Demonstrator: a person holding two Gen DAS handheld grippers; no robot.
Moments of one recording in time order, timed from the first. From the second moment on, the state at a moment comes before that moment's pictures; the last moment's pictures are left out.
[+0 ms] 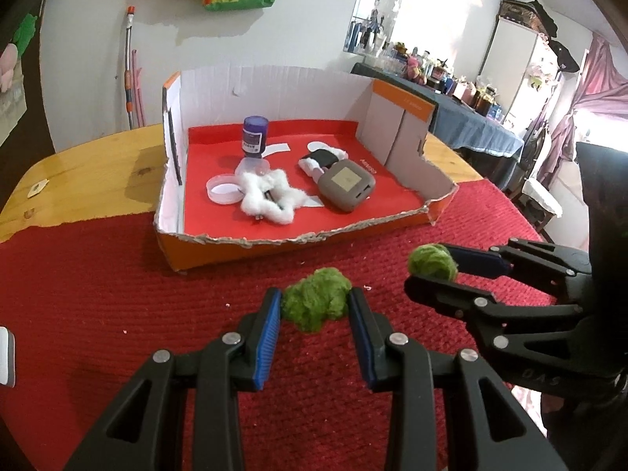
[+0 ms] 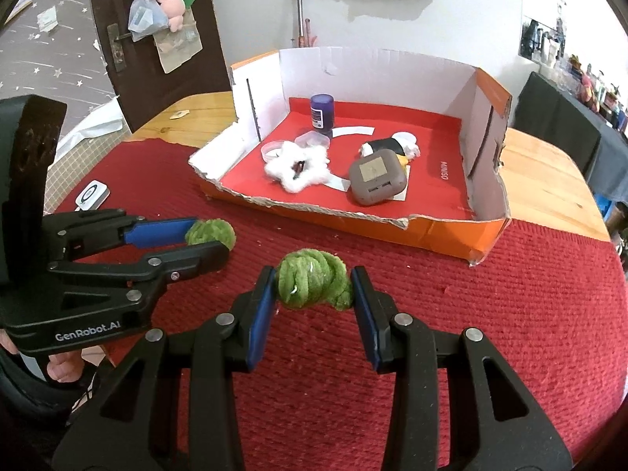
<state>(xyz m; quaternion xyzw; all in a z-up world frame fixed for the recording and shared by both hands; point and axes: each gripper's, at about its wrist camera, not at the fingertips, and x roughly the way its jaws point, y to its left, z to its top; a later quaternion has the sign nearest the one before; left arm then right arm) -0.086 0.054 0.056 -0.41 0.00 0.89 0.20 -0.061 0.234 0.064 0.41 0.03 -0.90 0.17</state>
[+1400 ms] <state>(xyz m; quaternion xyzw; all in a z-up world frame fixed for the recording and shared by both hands) -0.149 0.055 0.075 -0.42 0.01 0.88 0.20 -0.119 0.239 0.091 0.43 0.03 -0.88 0.19</state>
